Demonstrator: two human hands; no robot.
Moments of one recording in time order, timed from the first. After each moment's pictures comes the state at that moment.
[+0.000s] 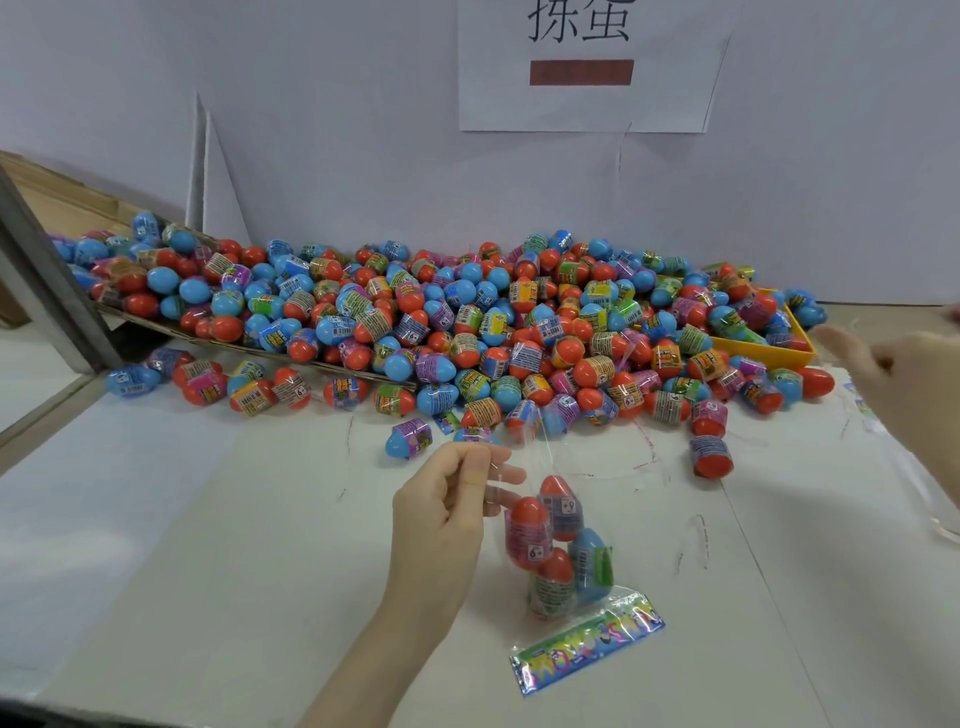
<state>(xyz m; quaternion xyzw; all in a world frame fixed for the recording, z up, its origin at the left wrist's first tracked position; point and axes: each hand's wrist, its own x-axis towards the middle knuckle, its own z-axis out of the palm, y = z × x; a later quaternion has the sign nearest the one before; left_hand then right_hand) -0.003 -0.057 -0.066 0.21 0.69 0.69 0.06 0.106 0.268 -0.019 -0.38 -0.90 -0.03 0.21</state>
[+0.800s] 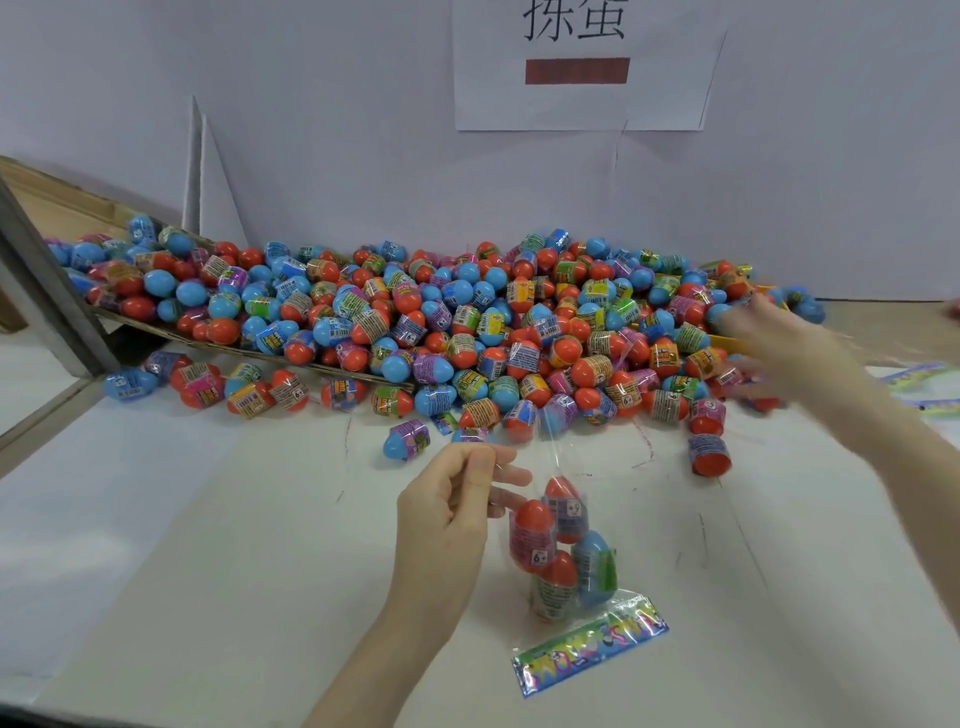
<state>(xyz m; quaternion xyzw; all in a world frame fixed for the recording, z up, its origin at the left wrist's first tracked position) -0.002 -0.054 -0.066 0.22 0.69 0.69 0.06 0.062 0.205 0.005 -0.21 -0.97 0.00 0.12</state>
